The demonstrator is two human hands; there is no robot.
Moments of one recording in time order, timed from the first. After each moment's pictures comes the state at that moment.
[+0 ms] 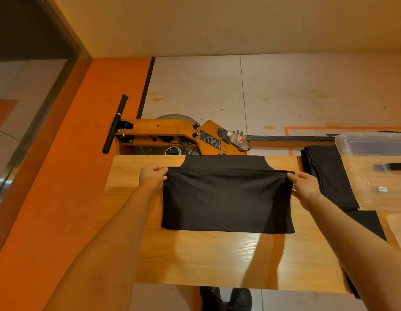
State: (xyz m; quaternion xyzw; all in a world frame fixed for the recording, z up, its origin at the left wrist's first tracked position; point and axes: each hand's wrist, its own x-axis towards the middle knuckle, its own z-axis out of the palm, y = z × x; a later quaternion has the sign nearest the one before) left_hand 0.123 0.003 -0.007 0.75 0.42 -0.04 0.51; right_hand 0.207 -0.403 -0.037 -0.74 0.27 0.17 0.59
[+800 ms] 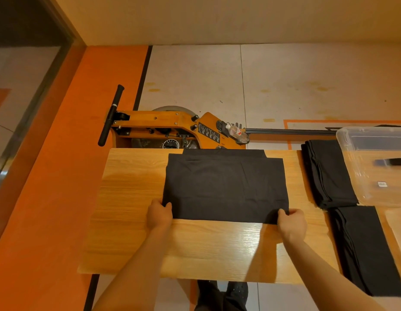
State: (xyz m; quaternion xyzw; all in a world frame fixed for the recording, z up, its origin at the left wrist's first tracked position) left_hand 0.035 -0.053 -0.075 0.76 0.52 -0.09 0.37; right_hand 0.094 -0.380 -0.074 -0.85 0.36 0.14 0.36
